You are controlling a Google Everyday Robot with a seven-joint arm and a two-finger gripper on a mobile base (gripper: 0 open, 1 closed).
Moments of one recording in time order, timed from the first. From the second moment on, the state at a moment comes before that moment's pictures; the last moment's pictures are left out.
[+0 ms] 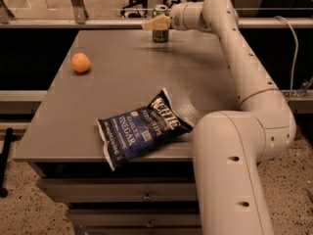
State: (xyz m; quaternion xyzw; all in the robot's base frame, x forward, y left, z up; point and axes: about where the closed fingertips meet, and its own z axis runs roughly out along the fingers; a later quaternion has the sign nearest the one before) arm 0.928 -0.042 0.917 -0.33 0.72 0.20 0.58
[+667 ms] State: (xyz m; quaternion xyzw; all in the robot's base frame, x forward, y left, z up) arm 0.915 -0.033 0.928 -0.33 0.73 0.22 0.56
